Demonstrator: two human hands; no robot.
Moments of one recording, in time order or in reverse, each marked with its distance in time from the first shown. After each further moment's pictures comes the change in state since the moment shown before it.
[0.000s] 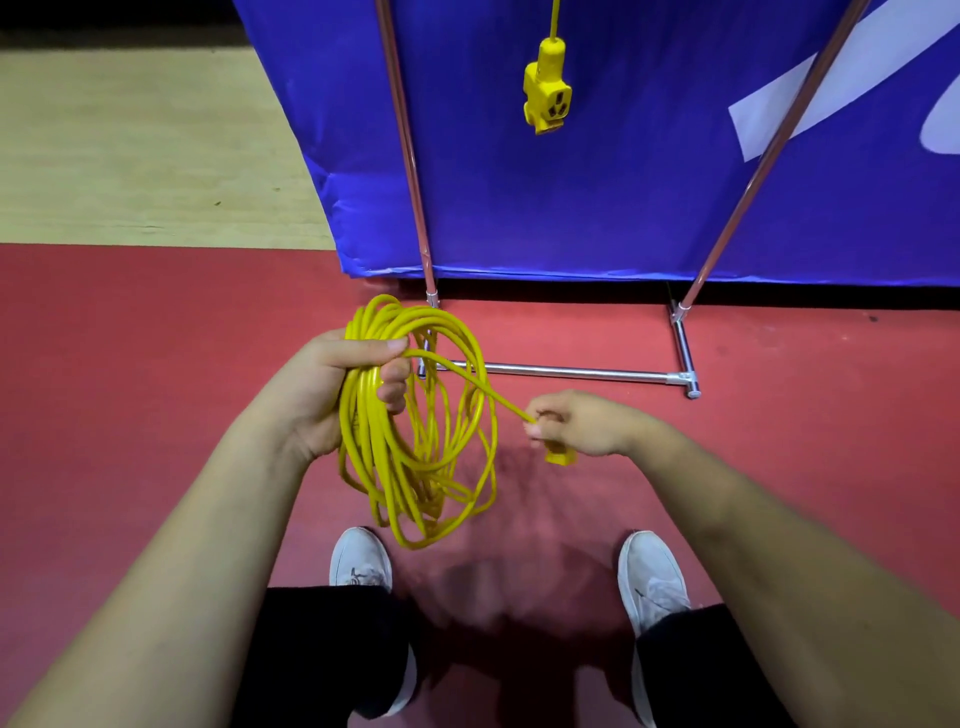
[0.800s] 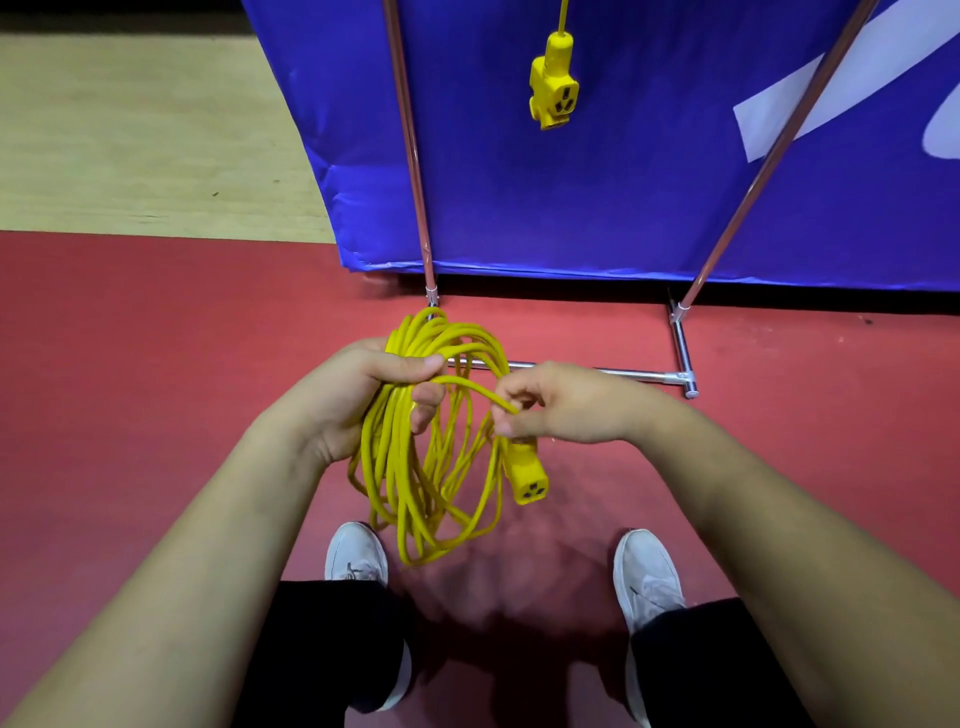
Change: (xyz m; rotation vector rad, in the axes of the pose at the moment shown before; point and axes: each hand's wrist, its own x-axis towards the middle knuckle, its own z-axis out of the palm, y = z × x) left_hand 0.001 -0.008 0.010 0.103 -0.094 -0.106; right_hand -0.026 -0.076 -0.012 -0.110 -0.031 -0.196
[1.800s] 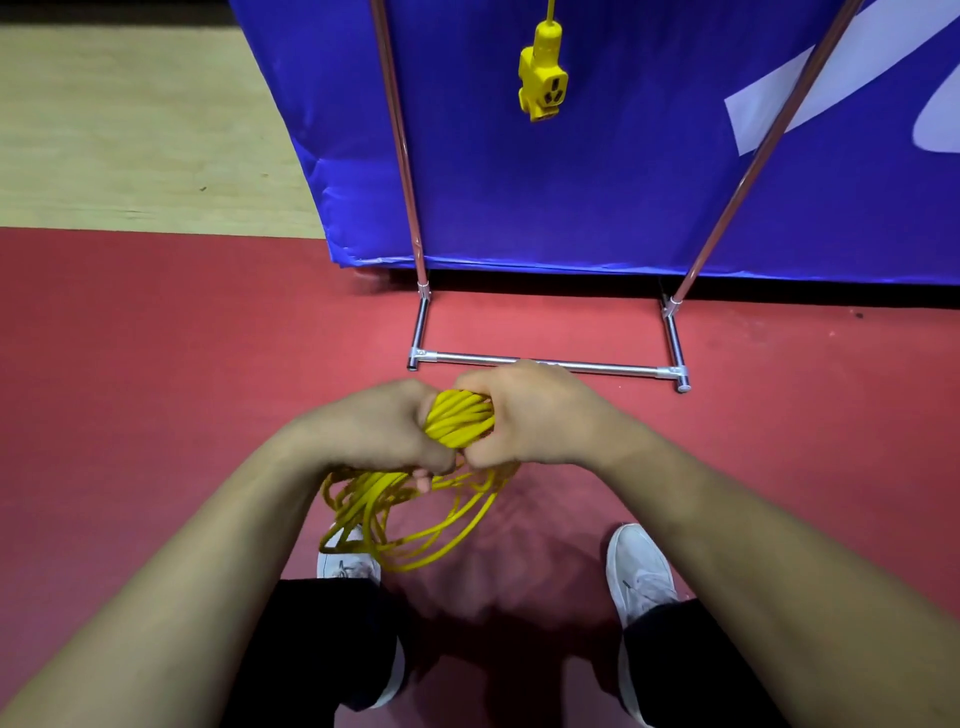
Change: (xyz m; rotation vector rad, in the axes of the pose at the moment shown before) left_hand 0.003 -0.016 0.015 1.039 -0.114 -0.042; right_hand -0.005 -0.033 0.019 -0.475 0.235 -0.028
